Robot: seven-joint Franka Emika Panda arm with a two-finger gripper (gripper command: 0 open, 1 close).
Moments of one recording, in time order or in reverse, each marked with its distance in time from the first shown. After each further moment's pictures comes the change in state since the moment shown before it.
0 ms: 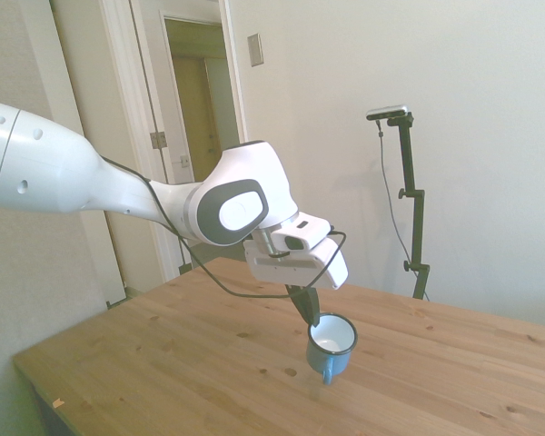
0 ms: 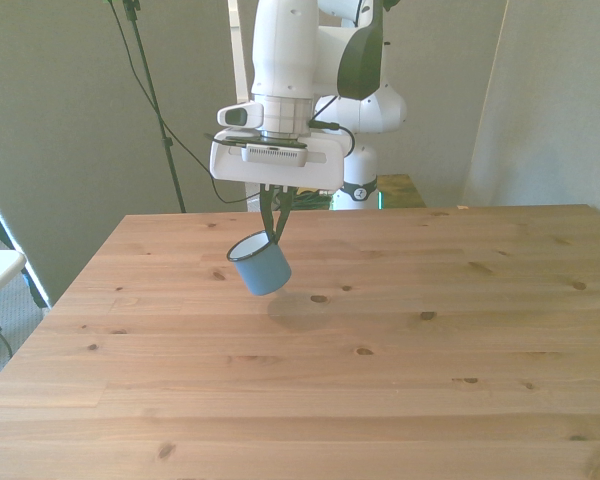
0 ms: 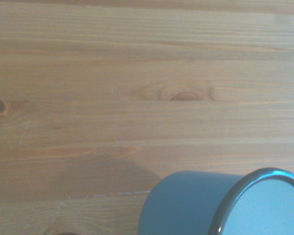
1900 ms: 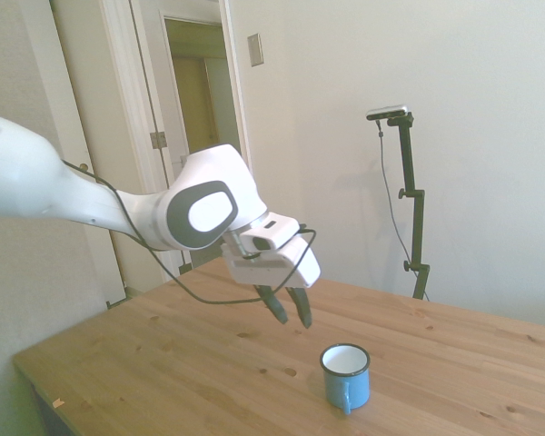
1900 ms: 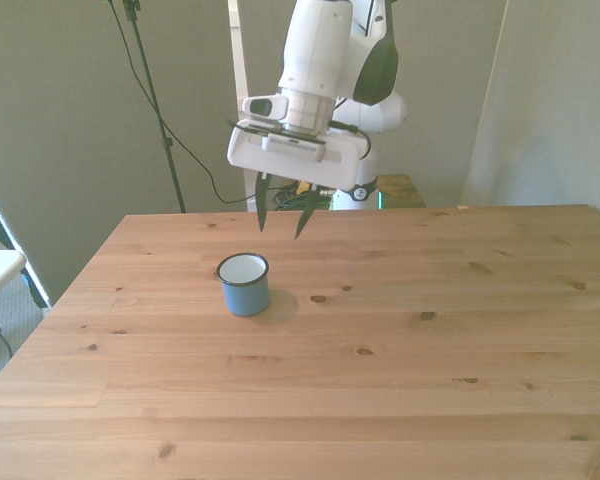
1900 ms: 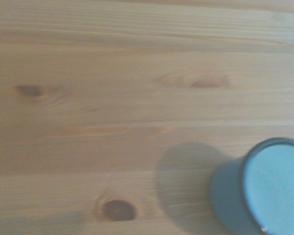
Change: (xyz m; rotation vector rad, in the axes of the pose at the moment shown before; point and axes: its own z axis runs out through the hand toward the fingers) arm -0.063 0.000 -0.028 0.070 0.005 -0.009
